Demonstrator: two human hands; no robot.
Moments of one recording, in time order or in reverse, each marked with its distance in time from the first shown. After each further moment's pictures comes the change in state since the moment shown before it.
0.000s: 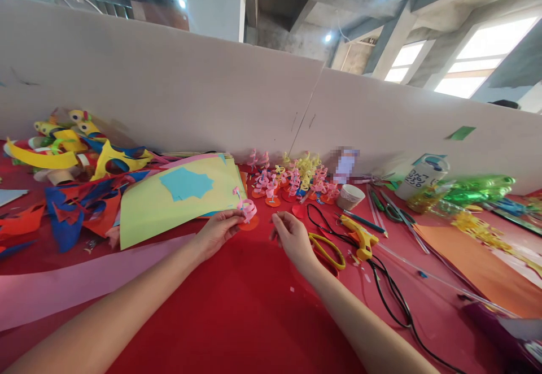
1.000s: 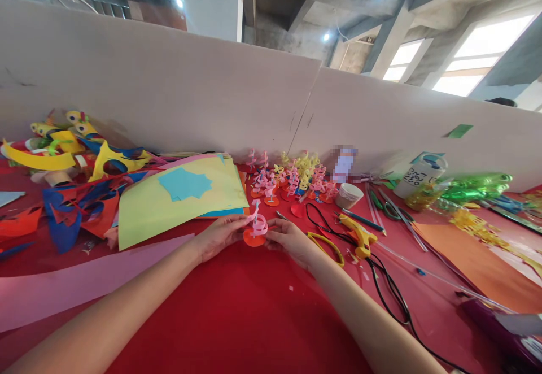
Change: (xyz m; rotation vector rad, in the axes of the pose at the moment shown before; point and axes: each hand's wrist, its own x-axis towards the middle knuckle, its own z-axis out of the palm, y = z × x) left_hand -0.013 0.009 0.010 0.077 -0.170 -0.107; right_hand 0.007 0.002 -0.008 0.430 -0.296 0.400
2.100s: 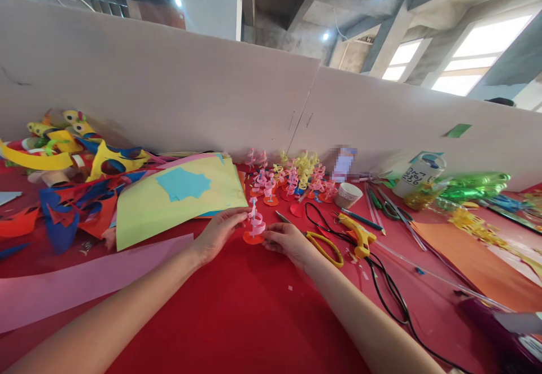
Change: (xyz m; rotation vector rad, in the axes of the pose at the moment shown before) left_hand -0.002 0.003 0.012 0.002 0.035 0.286; right_hand 0.002 0.003 0.003 0.051 0.103 0.093
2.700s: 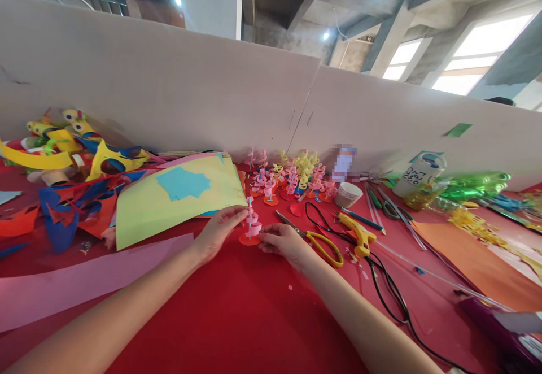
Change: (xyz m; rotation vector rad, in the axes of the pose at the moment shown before) left_hand 0.002 -0.006 -0.005 0.080 0.052 0.013; right_hand -0.006 0.000 0.009 -0.003 -0.017 0.007
